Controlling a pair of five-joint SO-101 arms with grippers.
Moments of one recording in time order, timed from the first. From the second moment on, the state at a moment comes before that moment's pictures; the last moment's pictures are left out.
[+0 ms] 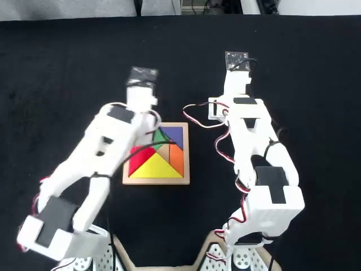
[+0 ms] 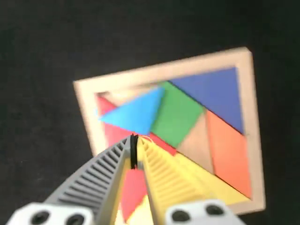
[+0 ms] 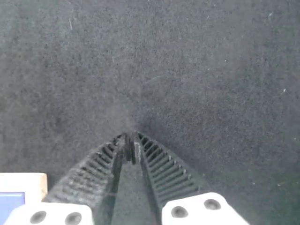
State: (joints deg) left arm 13.6 -5.1 30.4 53.0 9.4; right arm -0.4 11.6 24.3 35.2 -1.8
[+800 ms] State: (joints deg) left arm 11.5 5.0 30.4 44.0 6.5; right arm -0.4 11.6 24.3 35.2 -1.8
